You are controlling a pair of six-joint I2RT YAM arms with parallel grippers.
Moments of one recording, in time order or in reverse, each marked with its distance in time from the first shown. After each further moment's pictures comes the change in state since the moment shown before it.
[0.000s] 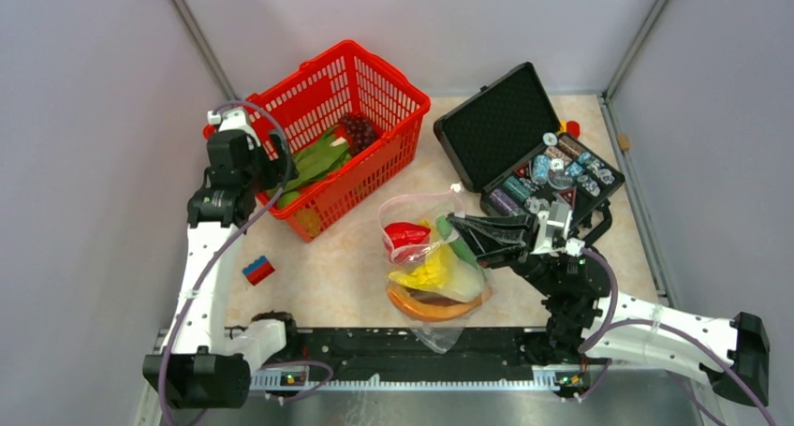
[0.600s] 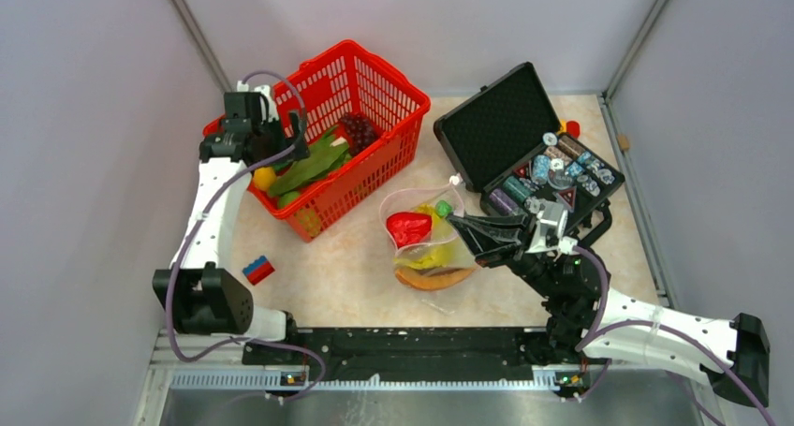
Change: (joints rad) left arm 0.005 0.381 0.286 -0.162 0.101 0.079; right arm 0.000 -0.018 -0.027 -0.045 0.059 -0.014
